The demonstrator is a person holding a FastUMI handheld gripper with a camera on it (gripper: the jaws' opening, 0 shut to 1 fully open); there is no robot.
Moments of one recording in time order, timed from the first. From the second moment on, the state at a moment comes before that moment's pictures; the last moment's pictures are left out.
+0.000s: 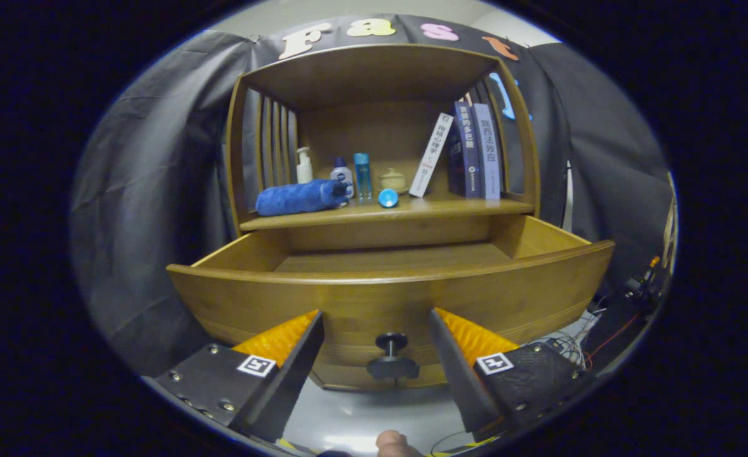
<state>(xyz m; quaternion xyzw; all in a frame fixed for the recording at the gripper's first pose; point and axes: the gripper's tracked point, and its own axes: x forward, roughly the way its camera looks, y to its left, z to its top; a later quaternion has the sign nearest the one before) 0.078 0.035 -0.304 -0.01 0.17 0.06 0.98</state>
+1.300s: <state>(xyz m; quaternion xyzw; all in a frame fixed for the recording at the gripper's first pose) 0.202 0.057 -0.319 -0.04 0.17 0.05 0.98</state>
